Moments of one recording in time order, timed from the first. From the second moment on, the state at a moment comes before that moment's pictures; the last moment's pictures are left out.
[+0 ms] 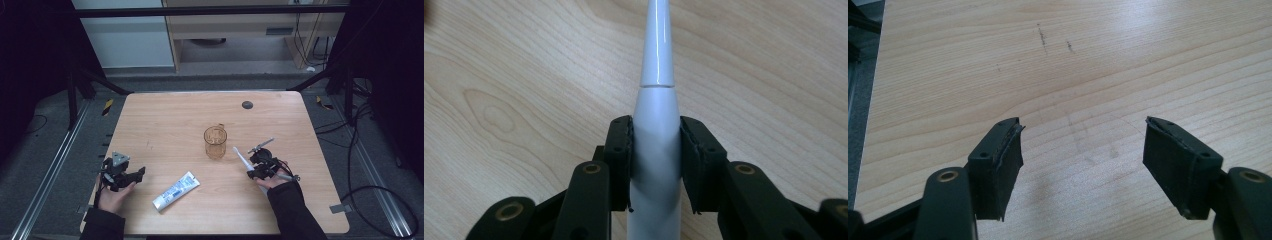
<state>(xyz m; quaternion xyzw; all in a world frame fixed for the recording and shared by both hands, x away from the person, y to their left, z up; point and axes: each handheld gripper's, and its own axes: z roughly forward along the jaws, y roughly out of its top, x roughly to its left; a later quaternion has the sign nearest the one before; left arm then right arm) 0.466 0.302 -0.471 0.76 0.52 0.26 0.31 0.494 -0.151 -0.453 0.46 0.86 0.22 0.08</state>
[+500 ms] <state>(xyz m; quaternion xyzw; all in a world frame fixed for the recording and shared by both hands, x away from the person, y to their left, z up) 0.466 0.302 -0.471 0.76 0.52 0.26 0.31 0.489 -0.166 -0.431 0.47 0.82 0.29 0.12</state>
